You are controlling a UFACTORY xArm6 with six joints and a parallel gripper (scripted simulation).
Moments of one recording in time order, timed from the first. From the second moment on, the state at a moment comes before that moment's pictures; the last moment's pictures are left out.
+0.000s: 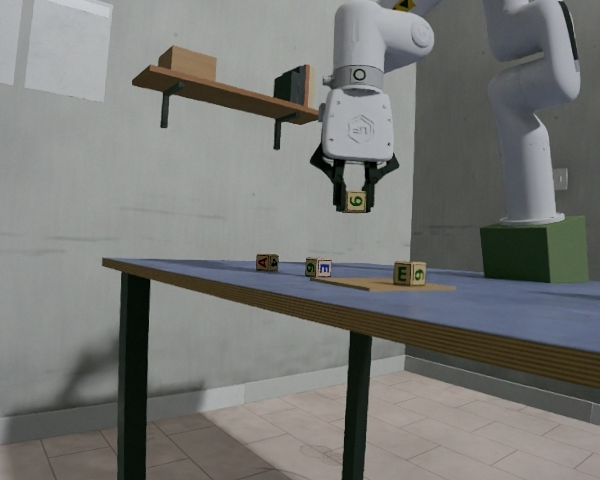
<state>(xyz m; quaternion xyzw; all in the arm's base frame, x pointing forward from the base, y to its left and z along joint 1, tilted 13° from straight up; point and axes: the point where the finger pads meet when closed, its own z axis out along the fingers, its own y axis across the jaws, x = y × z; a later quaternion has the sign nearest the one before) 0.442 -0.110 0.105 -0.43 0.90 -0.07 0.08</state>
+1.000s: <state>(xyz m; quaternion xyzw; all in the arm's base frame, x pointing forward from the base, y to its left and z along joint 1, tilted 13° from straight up) 0.446 -0.055 0.107 -0.66 0.75 -0.09 0.06</state>
